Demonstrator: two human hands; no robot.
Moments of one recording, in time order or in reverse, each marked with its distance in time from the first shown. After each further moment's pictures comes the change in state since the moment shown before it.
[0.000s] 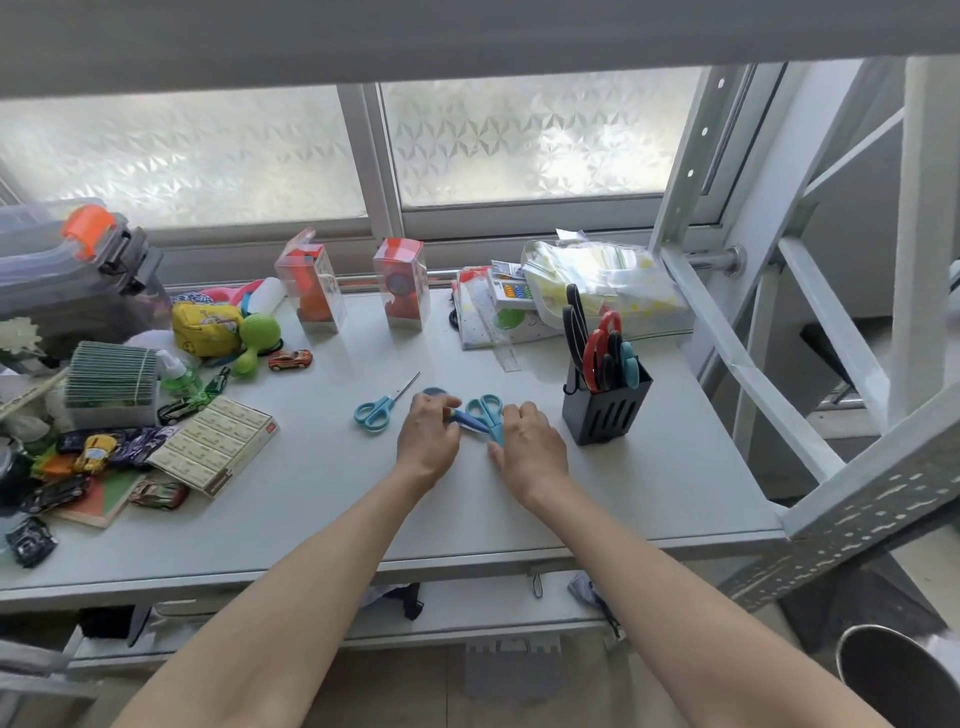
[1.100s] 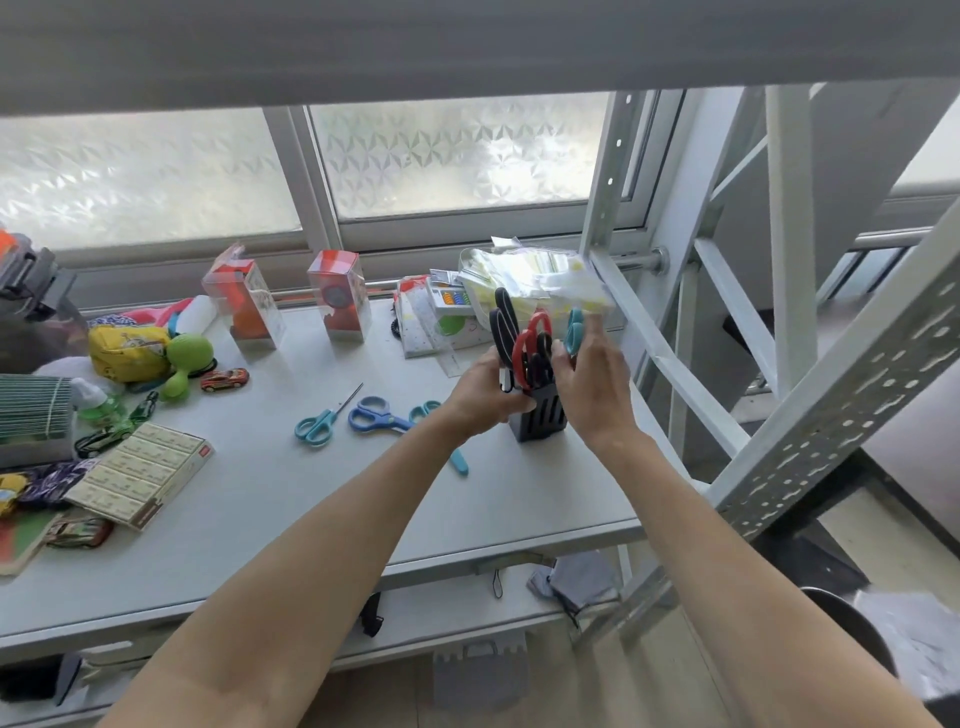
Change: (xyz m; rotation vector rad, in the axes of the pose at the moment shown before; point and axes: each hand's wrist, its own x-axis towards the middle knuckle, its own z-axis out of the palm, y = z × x) left_hand -0.002 0.138 0.021 -0.307 -0.385 0.209; right_hand -0.006 0.075 -0.120 0.309 0.563 0.061
